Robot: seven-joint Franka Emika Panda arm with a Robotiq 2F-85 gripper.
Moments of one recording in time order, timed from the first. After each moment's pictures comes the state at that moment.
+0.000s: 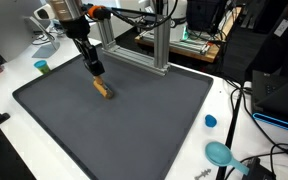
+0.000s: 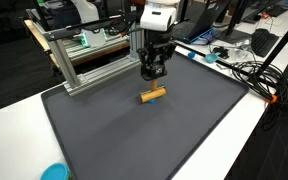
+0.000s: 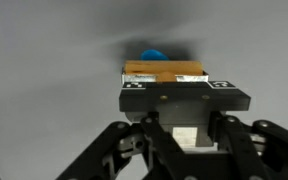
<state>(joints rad) -0.04 0.44 -0.06 -1.77 0.02 2.20 0.14</state>
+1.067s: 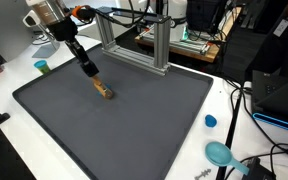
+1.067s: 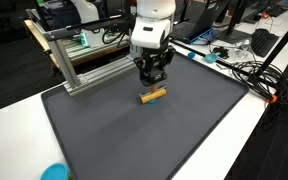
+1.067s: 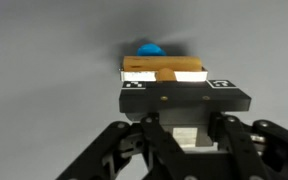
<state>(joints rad) -0.13 0.55 -0.04 -1.58 0.17 2.05 0.02</state>
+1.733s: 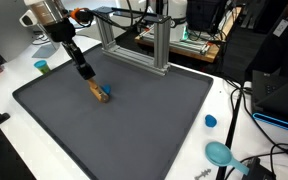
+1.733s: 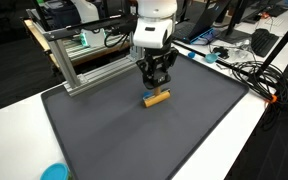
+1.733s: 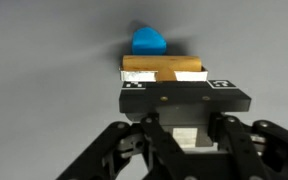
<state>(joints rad) -0.13 0.56 -0.03 -1.58 0.18 2.12 0.01</state>
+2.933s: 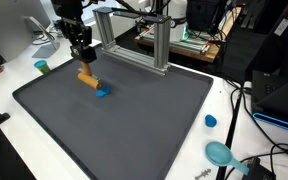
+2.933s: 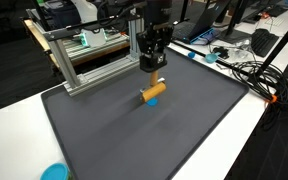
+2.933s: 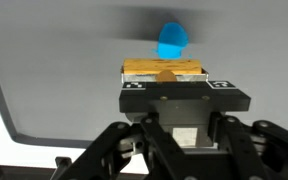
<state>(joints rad) -0.06 0.31 -0.04 -1.84 -0.06 2.28 -0.10</state>
